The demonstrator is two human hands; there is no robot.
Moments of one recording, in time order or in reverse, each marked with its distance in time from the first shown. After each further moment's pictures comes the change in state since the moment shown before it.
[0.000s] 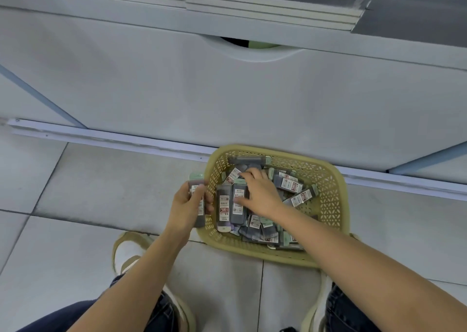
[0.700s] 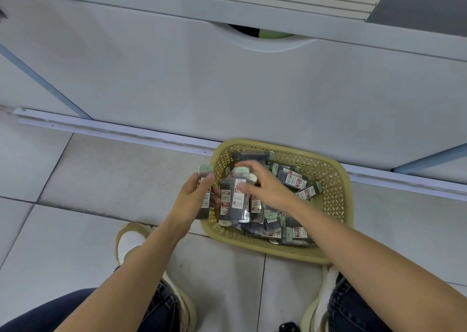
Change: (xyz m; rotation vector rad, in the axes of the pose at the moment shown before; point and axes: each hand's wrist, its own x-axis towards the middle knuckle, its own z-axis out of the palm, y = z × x) left_hand -0.008 0.011 -0.001 0.017 -0.129 -0.029; right_hand -0.022 -0.007 -0.026 0.756 -0.078 -0.111
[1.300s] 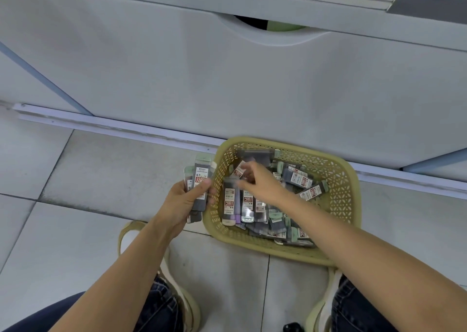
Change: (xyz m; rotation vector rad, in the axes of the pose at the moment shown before) left_hand 0.011 -0.010 -0.029 -0.158 -0.082 -0.087; right_hand 0.031 0.008 0.015 -0.337 0.051 0.152
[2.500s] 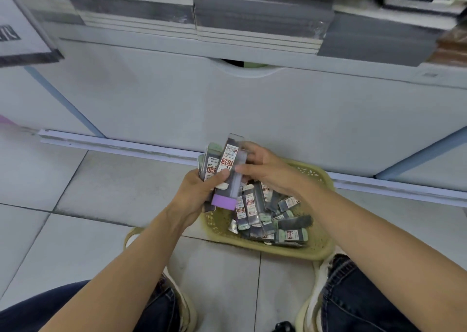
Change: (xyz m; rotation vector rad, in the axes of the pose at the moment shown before) left_hand -0.046 0.047 0.061 0.150 -0.009 0.097; right_hand -0.062 -0.055 -0.075 0.775 -0.166 -0.234
